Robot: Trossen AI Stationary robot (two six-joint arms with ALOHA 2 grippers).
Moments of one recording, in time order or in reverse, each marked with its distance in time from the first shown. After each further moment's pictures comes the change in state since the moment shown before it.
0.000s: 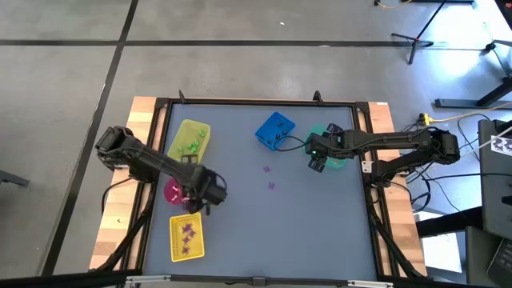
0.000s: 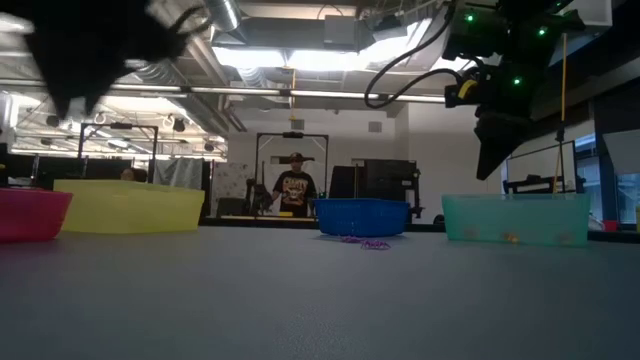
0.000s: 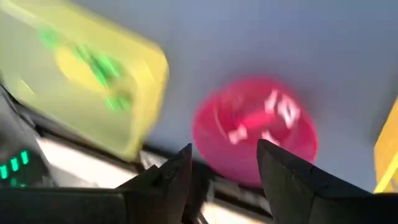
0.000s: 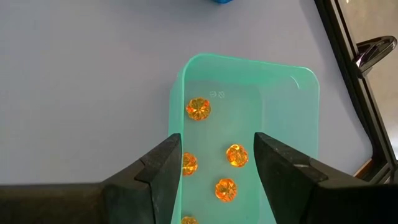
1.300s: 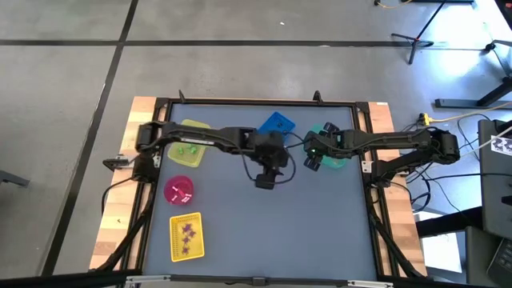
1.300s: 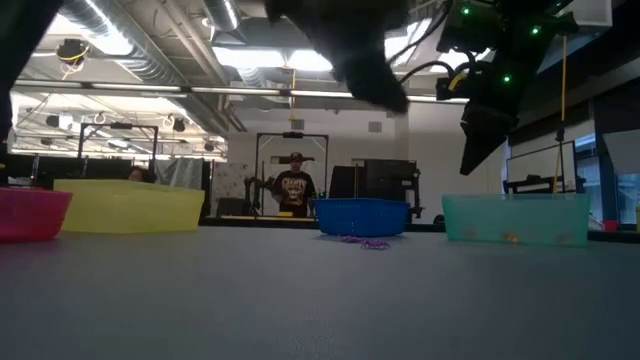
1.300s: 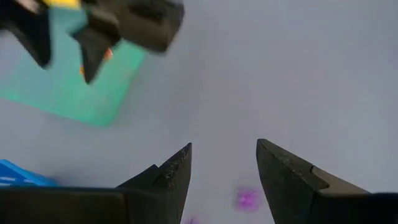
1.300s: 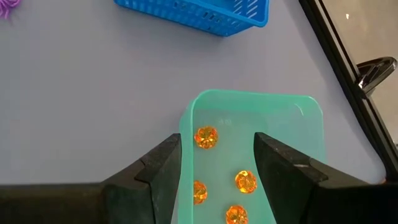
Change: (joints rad) left arm 0.408 0.313 0.377 1.065 0.287 0.807; right arm 0.000 0.000 0.000 0.099 0.000 -0.001
